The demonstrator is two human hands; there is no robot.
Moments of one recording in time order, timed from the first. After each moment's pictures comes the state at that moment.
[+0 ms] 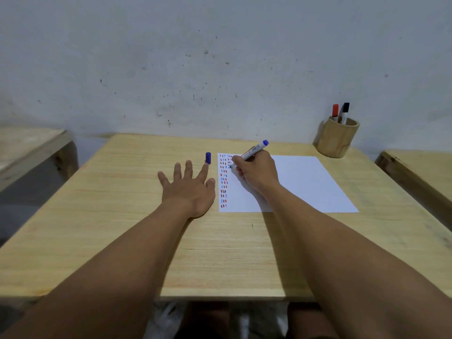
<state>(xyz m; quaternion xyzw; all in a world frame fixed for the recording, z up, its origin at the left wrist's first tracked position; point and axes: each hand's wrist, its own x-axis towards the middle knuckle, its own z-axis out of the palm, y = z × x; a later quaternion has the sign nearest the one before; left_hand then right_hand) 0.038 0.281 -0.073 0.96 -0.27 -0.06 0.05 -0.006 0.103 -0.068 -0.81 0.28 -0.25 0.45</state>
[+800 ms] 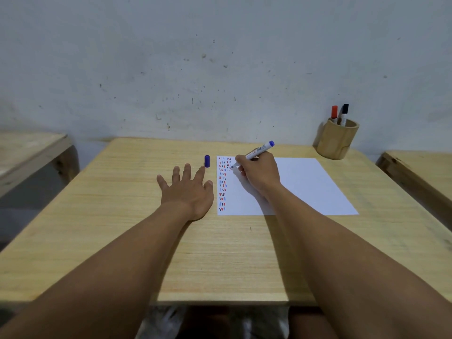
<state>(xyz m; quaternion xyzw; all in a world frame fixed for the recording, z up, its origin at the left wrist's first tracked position) 0.038 0.281 -0.075 0.96 -0.26 -0.05 0.08 -0.009 0.100 -0.067 -0.78 0.28 -0.26 0.50</state>
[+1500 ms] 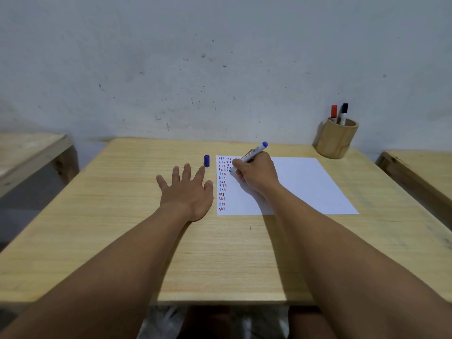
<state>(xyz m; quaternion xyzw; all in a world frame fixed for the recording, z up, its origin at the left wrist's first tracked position) 0.039 0.280 -0.076 0.96 -0.26 -0.05 0.07 -0.005 0.097 -0.067 -0.81 0.28 -0.24 0.46</state>
